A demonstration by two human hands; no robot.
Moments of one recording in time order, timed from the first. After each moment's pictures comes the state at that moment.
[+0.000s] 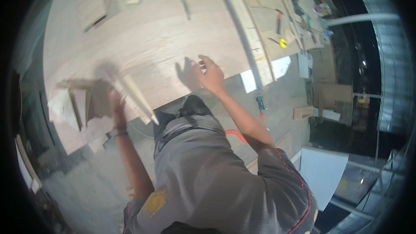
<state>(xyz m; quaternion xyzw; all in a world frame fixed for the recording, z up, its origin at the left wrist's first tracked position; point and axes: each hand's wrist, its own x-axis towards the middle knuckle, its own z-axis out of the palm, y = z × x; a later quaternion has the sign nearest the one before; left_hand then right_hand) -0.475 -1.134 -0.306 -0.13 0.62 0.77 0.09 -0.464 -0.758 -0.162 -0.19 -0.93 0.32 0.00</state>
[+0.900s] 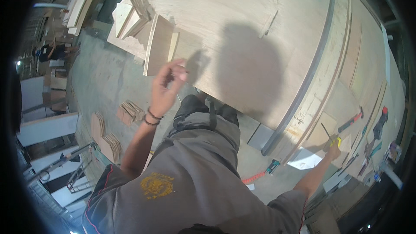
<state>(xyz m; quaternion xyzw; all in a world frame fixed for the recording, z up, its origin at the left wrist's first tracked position) -0.426 -0.821 -0.097 -0.17 0.79 0.58 -0.12 -0.502 -0.050 -0.309 -0.55 -0.80 0.23 0.00</state>
